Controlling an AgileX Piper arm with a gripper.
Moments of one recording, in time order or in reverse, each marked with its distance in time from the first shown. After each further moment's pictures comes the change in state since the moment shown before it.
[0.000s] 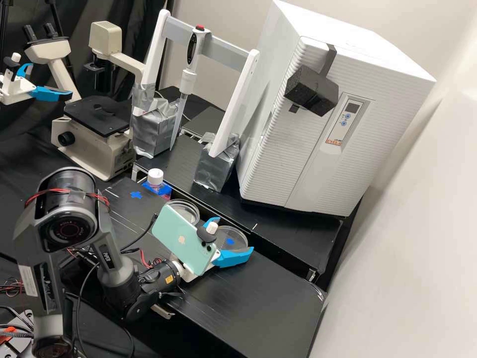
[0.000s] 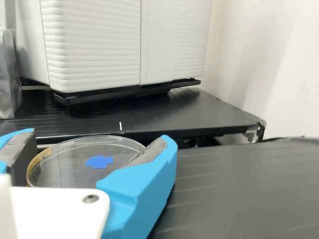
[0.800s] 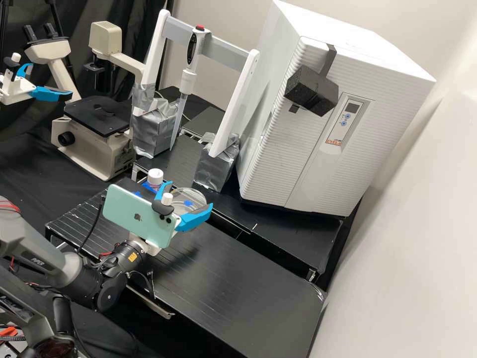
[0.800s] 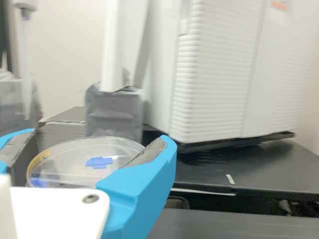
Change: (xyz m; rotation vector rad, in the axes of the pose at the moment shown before) arm -0.042 -0.021 -0.069 -0.006 0.300 -0.116
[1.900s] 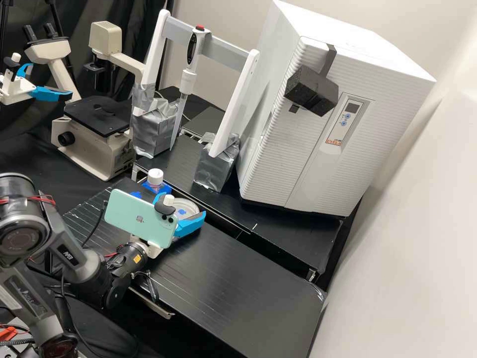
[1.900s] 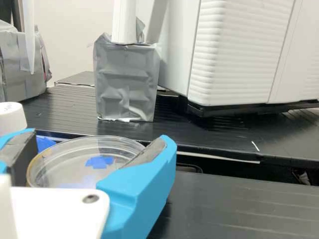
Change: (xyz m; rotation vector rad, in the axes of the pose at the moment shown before) arm 0.012 -0.020 0.016 -0.020 -0.061 -0.105
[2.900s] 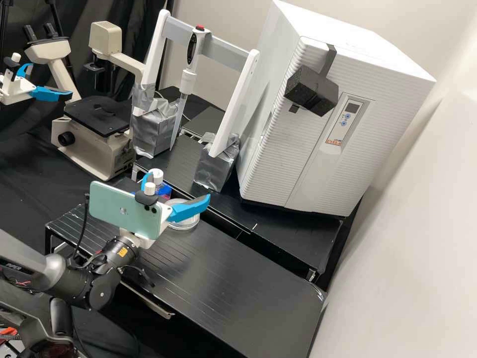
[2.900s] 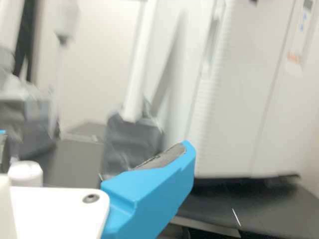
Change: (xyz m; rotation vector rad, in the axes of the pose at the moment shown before) arm -0.027 0.026 -0.037 -0.065 0.160 0.157
